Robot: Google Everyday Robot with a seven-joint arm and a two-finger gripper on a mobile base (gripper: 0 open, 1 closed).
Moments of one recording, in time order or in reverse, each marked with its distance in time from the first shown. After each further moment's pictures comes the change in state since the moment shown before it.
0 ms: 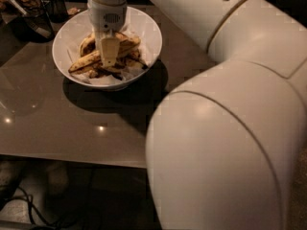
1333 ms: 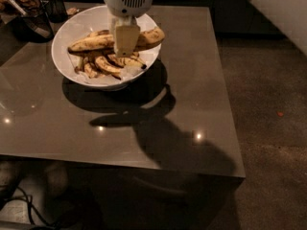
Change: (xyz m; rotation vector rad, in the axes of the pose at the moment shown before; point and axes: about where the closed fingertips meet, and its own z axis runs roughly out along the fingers) arm 0.006 0.081 -0.098 0.210 0.036 0.079
